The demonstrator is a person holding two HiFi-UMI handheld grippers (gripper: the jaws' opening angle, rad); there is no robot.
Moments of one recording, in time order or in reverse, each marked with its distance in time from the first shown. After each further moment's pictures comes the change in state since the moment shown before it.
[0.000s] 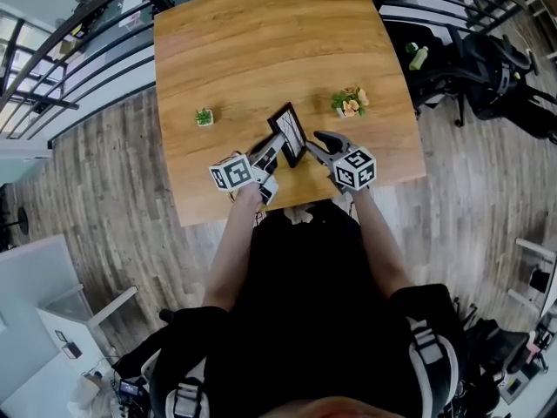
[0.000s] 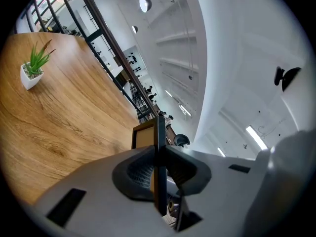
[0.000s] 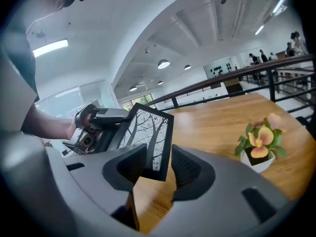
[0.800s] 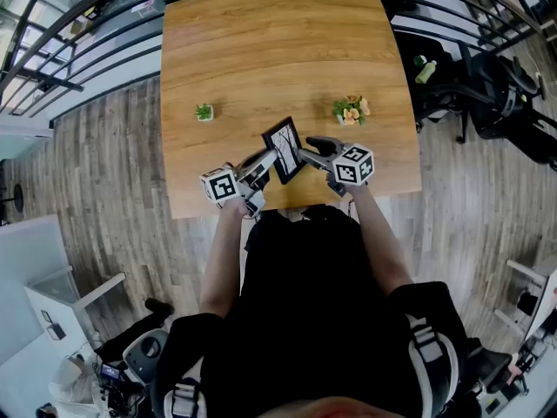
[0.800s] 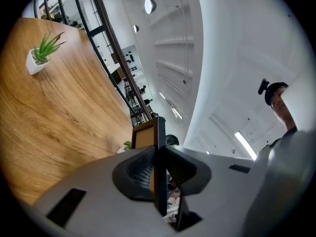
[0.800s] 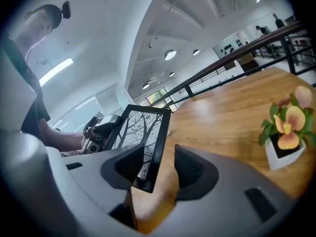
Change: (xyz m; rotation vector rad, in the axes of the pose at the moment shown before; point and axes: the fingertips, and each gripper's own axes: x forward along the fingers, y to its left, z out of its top) left arm -0.031 -0.013 -0.018 -0.042 -0.005 -0.106; right arm 0.012 0.008 -0.012 0.114 0.096 0.270
